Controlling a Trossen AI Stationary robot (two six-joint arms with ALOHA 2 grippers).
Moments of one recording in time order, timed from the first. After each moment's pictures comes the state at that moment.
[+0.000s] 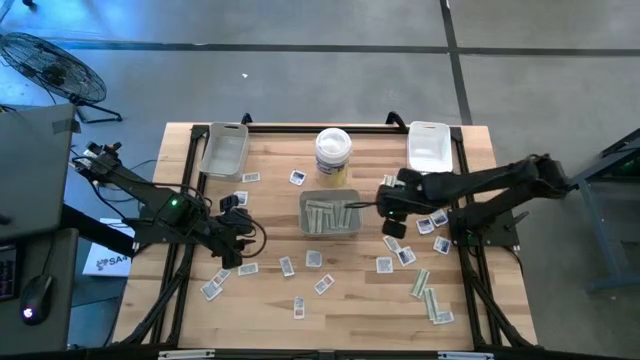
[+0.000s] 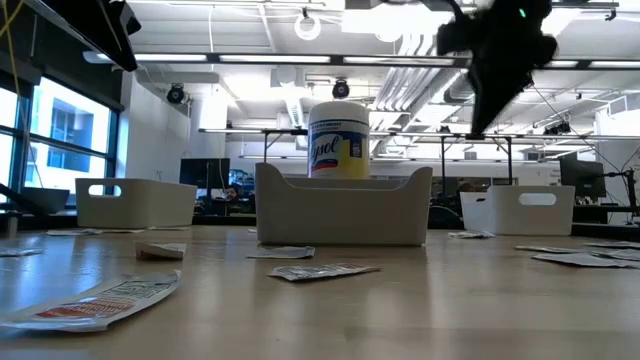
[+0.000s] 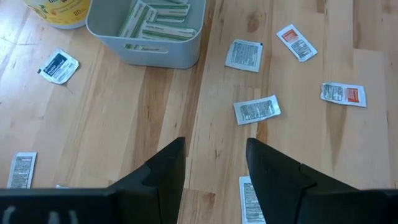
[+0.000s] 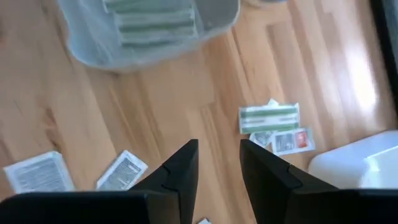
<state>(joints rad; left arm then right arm) -0.52 1.06 0.97 -0.91 -0.40 -0.58 0.08 1.35 1.03 -0.98 0.33 0.34</state>
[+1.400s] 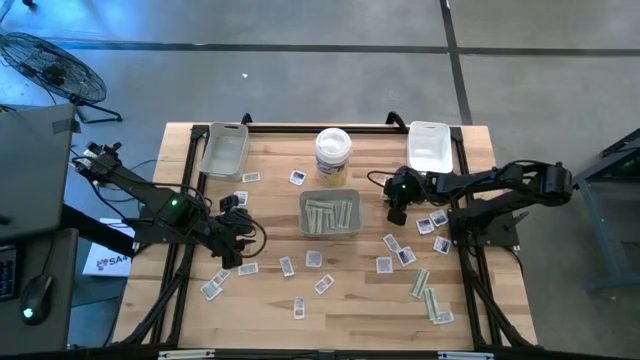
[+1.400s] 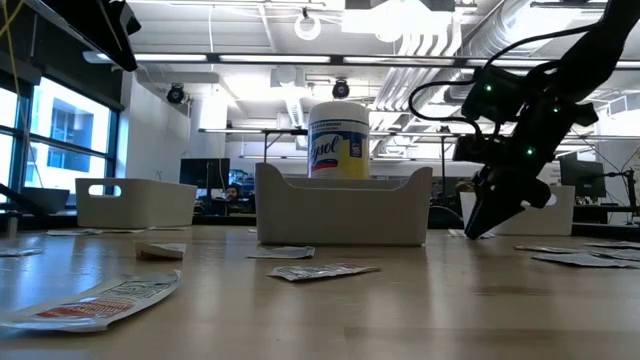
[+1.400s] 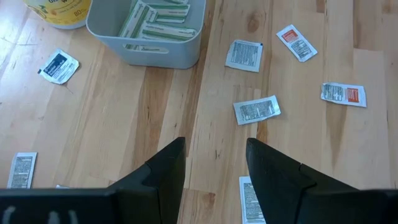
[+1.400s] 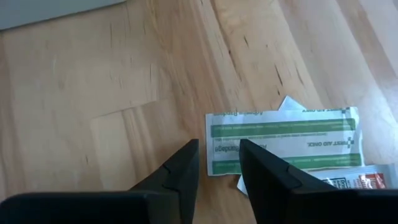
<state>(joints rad) -0.52 1.06 0.97 -0.91 -0.40 -0.58 -0.36 1.33 0.37 -0.03 0.06 -0.09</state>
